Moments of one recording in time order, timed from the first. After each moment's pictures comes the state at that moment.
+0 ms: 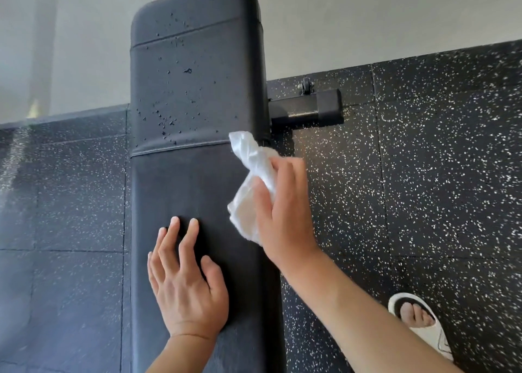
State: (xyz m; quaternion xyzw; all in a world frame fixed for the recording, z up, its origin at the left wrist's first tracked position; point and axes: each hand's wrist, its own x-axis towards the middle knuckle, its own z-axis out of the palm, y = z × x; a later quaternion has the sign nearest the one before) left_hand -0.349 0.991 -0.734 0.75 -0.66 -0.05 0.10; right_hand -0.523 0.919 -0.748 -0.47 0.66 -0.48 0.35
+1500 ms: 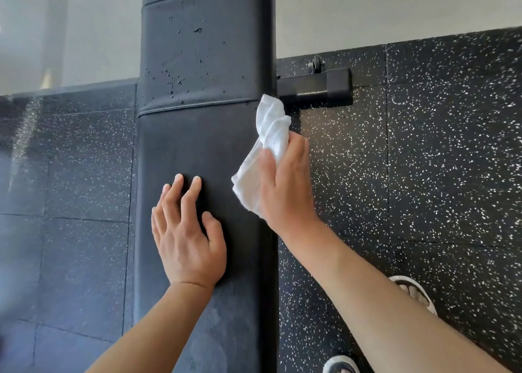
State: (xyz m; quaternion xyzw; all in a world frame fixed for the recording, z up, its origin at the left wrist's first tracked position) left_hand -0.346 0.993 -0.736 0.74 -0.66 -0.04 0.12; right_hand -0.518 0.935 -0.748 -0.44 0.70 -0.43 0.37
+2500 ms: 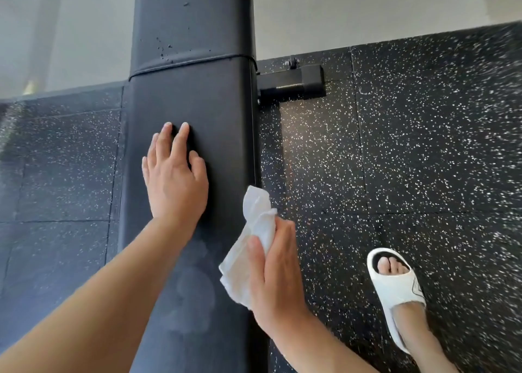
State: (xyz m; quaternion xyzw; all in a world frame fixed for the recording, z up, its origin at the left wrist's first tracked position) left_hand -0.349 1.002 -0.719 0.73 -0.66 -0.12 0.14; right_hand -0.469 1.168 -0.746 -0.44 0.68 -0.43 0.40
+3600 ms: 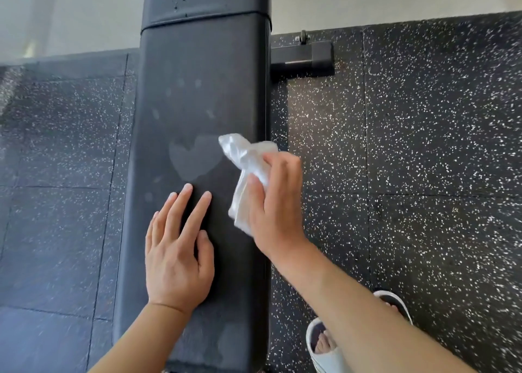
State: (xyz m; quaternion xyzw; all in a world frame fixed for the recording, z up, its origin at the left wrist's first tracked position) left_hand -0.283 1.186 -0.730 0.64 -0.76 -0.07 0.11; right_hand -0.467 1.137 -0.740 -0.49 0.68 -0.43 0.32
